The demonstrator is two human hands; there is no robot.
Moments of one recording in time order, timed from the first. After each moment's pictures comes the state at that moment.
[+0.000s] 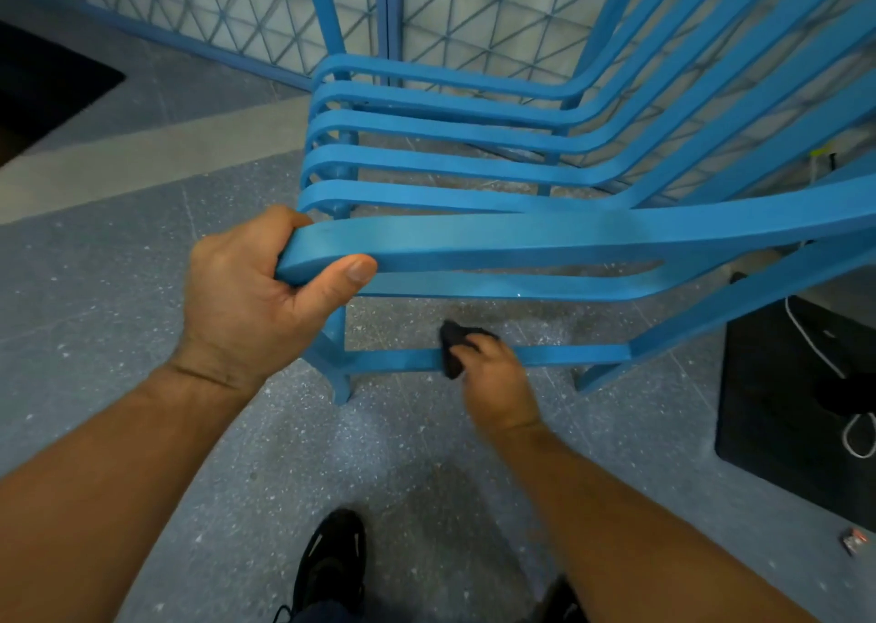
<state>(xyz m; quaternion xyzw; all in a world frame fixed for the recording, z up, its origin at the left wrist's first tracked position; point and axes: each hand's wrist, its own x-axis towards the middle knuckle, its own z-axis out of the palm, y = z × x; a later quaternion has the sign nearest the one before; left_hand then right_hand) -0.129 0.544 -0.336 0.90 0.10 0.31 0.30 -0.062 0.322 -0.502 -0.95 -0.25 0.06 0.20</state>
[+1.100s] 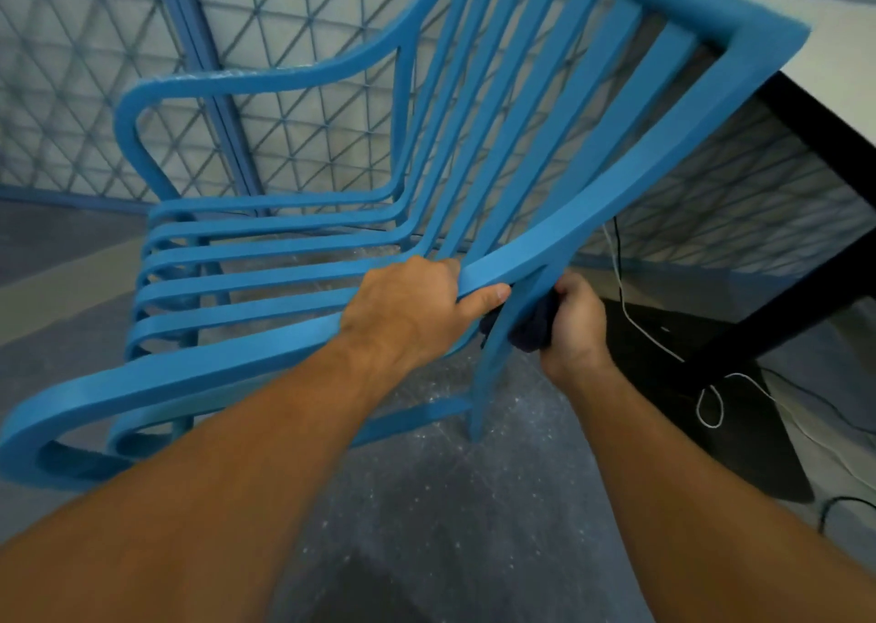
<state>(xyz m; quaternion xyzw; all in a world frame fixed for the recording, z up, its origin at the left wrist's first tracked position) 0.009 0.300 -0.250 0.98 -0.08 0.05 0.16 0.036 0.134 -0.294 -0.63 0.20 0.03 0.75</state>
